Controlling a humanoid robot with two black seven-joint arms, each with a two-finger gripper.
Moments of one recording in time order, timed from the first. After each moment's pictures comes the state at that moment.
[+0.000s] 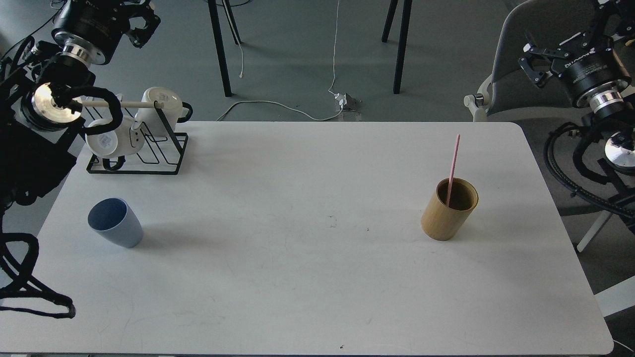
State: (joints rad) left arm -1.04 0.40 -0.69 -0.49 -0.22 -0.49 -0.21; right arm 0.83 -0.48 0.92 0.62 0.14 0.49 0.17
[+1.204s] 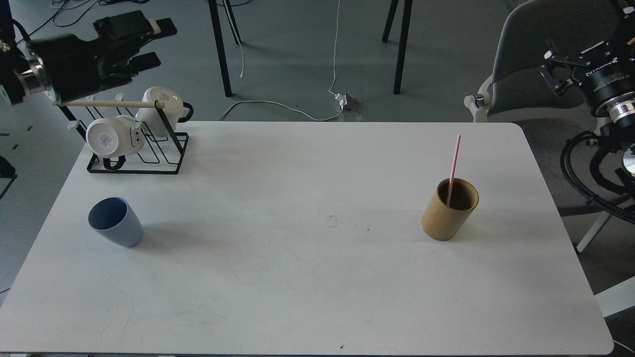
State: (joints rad) left arm -0.99 1.01 -0.45 -1.23 0.97 -0.48 -0.29; right arm 0.76 -0.52 0.97 0.64 0.14 0.49 0.18
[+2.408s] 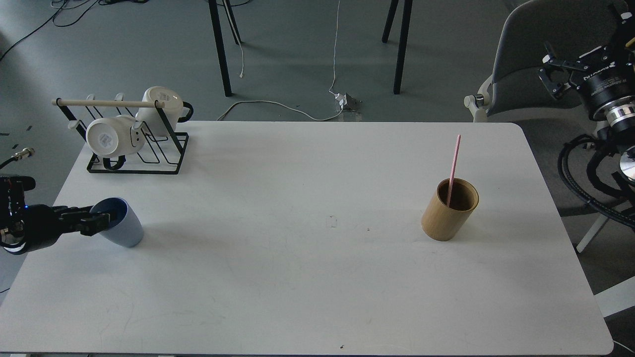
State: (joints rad) left arm -0.65 0.90 -0.19 -0.80 1.58 -0.12 -0.49; right arm 0.76 -0.51 0.98 0.63 0.14 0.49 0.18
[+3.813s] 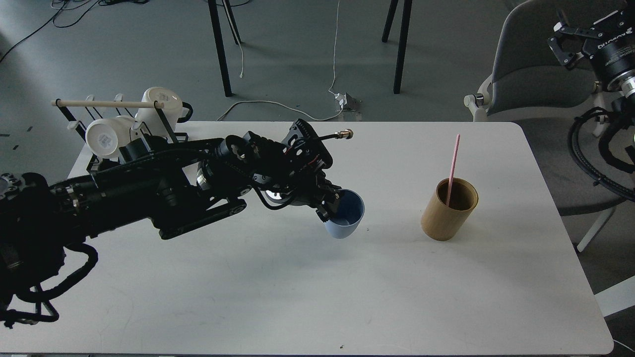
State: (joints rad) left arm -1.11 0.12 -0.12 -1.06 2.05 -0.49 -0.19; right arm 0.85 -0.53 0.96 0.63 0.13 0.49 0.17
